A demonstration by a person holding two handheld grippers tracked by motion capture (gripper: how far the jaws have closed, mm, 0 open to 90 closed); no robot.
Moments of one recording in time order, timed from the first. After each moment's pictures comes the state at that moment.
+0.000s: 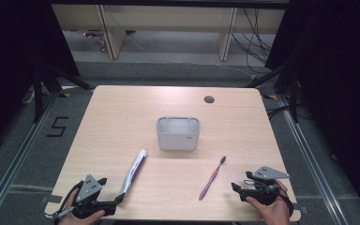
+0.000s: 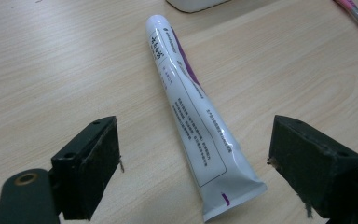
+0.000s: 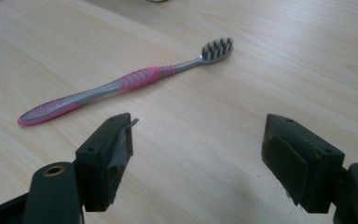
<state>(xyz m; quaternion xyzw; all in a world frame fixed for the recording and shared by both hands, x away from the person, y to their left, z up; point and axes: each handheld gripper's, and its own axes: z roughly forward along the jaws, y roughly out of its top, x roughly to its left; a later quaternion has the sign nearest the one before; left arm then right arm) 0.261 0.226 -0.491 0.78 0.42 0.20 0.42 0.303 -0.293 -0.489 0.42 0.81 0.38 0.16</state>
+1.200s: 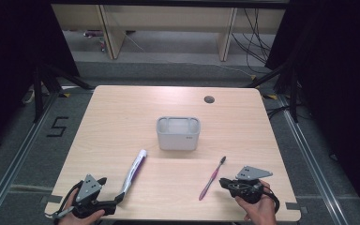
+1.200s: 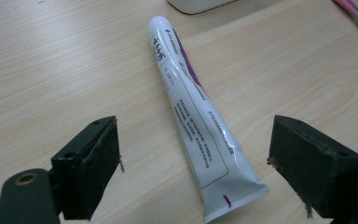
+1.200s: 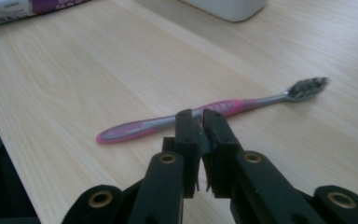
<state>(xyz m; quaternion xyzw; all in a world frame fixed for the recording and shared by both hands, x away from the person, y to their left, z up) 0.261 0.225 -0.491 0.78 0.42 0.20 0.42 0.302 -0.247 -0.482 0.37 0.83 0.41 0.11</state>
